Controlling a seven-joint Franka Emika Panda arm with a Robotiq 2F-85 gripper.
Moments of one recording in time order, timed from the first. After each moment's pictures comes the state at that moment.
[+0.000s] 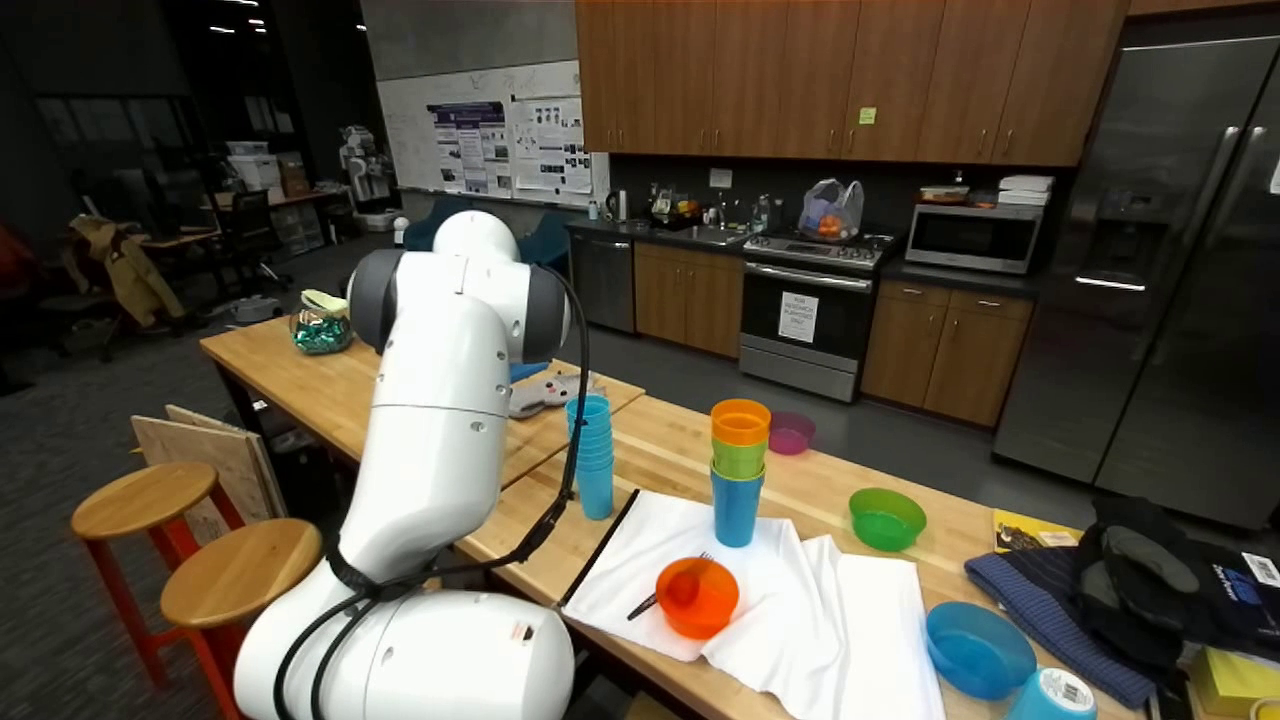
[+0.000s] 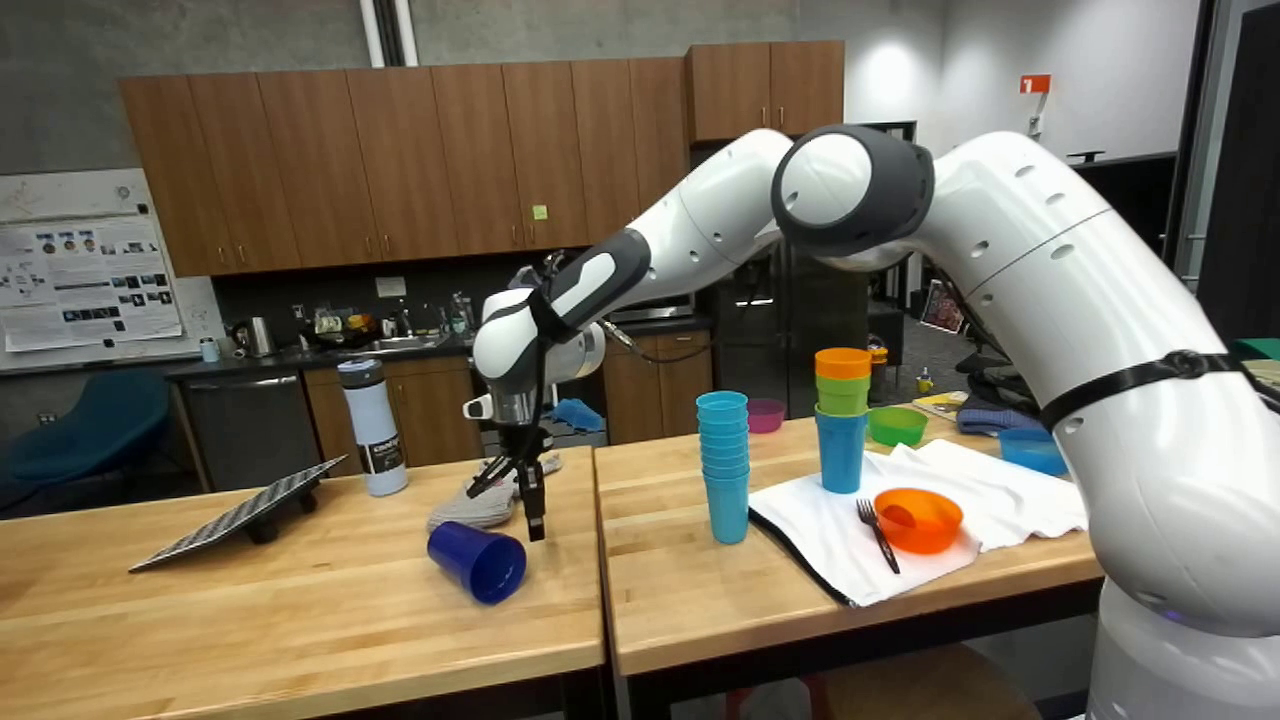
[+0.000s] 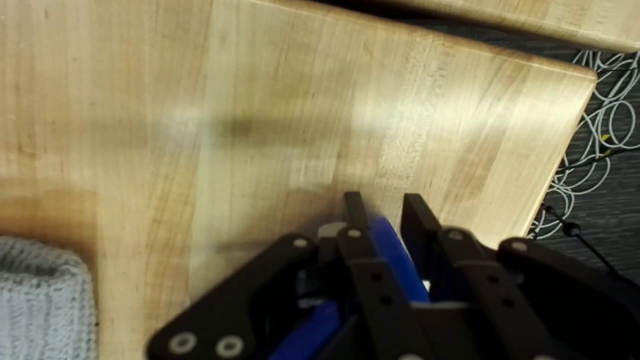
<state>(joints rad) 0.41 0.65 0.38 -1.53 -0.11 2.07 -0.85</state>
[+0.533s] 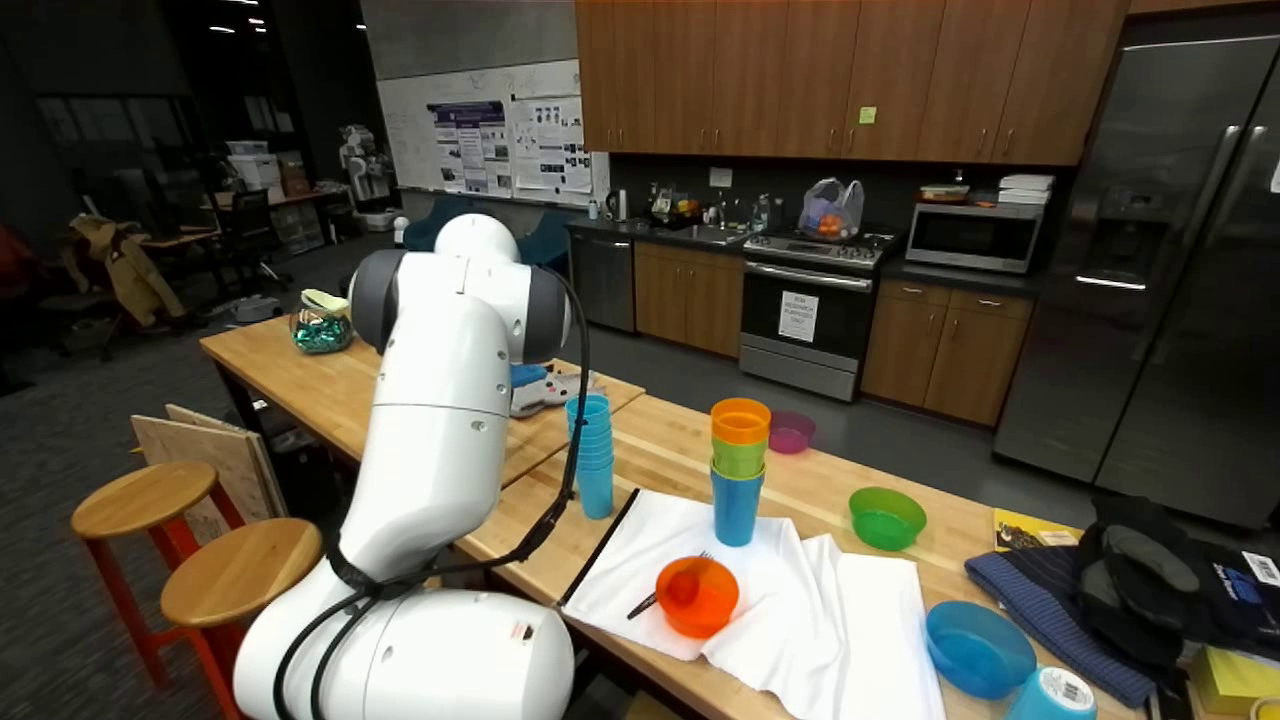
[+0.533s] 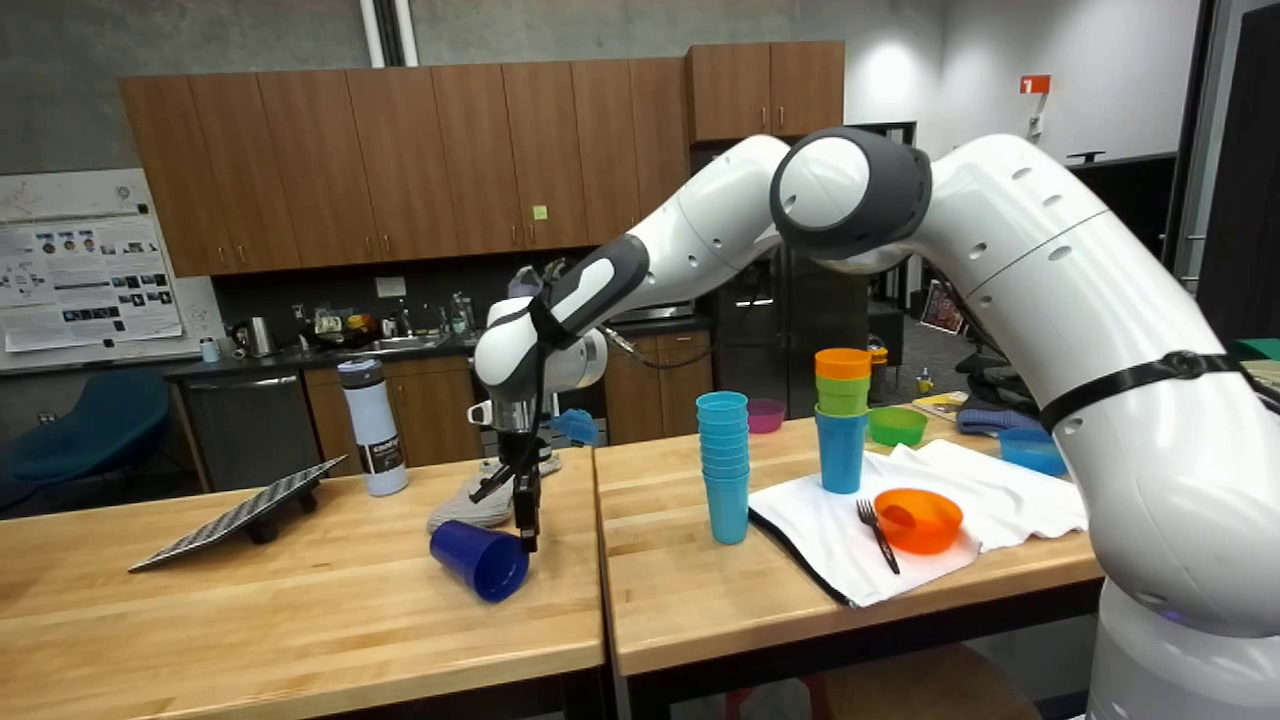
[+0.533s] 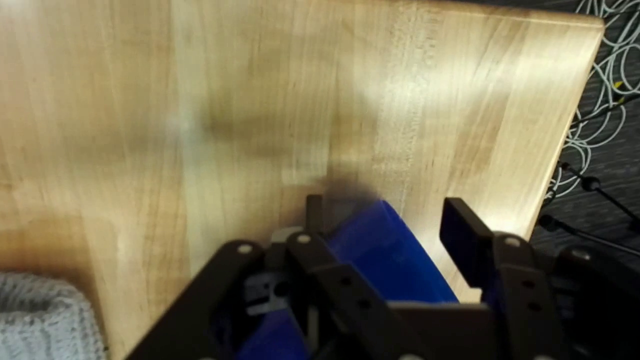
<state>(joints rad) 0.41 0.65 0.38 -1.55 -0.06 2.12 -0.74</state>
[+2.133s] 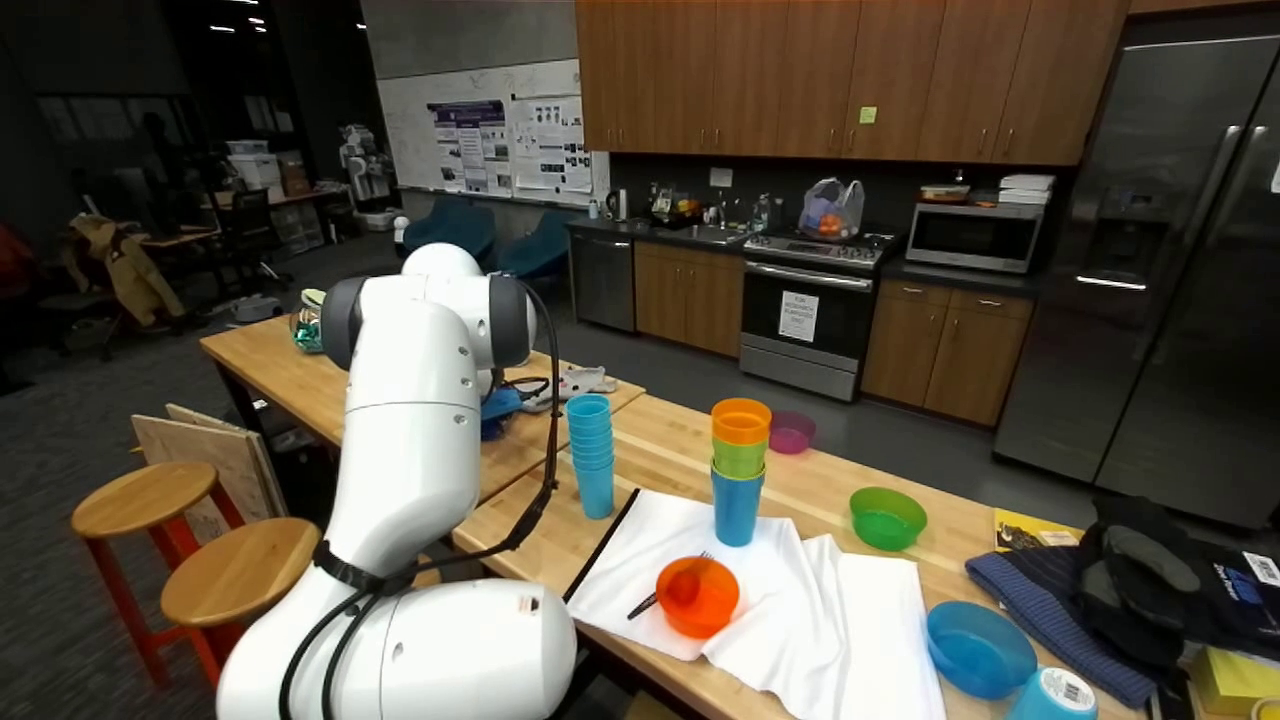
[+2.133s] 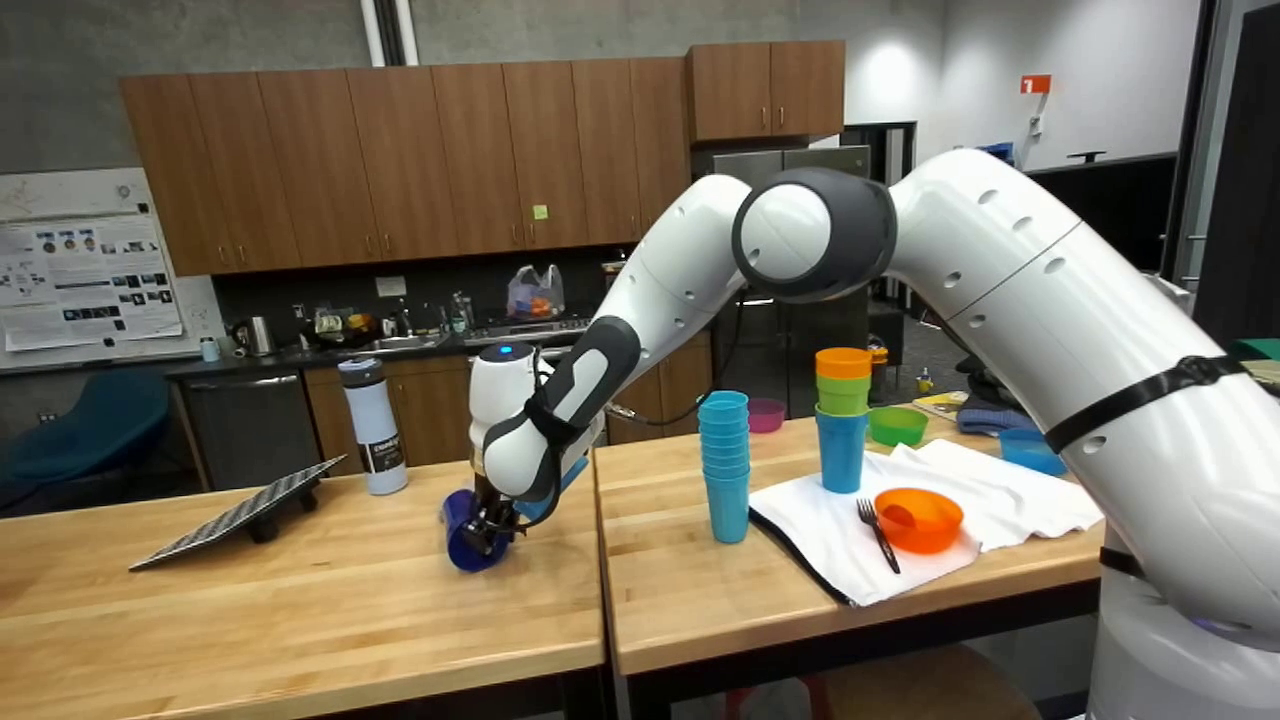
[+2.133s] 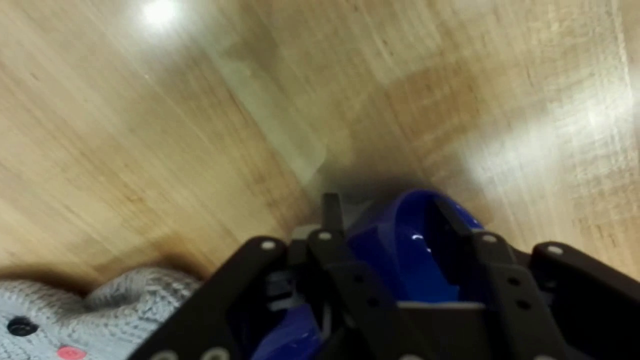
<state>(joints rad) 0.65 0.72 0.13 -1.62 -0.30 2.66 0.06</state>
